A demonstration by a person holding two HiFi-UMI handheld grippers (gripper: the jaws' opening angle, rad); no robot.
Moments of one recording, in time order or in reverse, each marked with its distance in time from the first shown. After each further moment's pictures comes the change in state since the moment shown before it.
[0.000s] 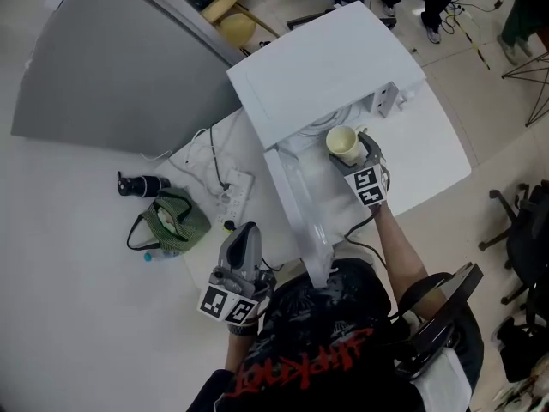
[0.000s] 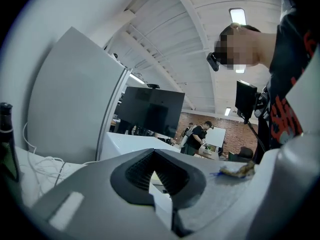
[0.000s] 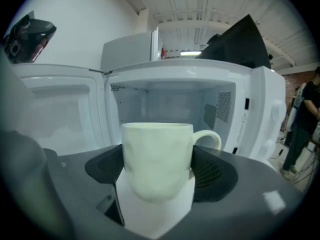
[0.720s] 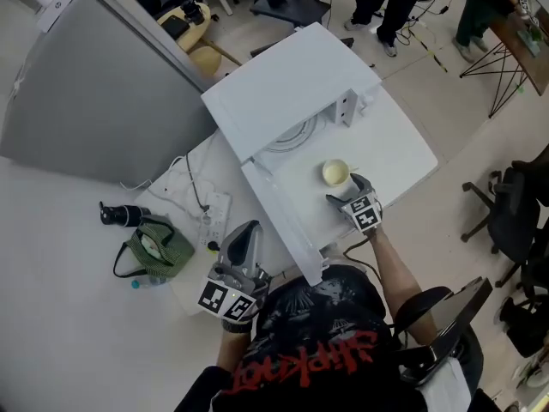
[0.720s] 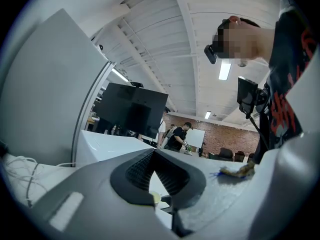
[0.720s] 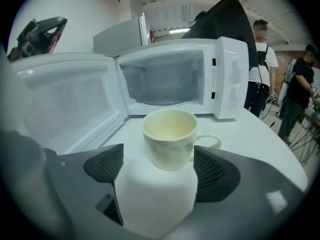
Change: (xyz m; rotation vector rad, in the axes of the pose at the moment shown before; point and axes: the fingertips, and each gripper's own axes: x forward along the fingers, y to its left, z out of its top) left arm 0.011 -0.034 -0.002 0.007 -0.022 -0.234; right arm -0.078 0.021 -0.113 0.149 0.223 -0.004
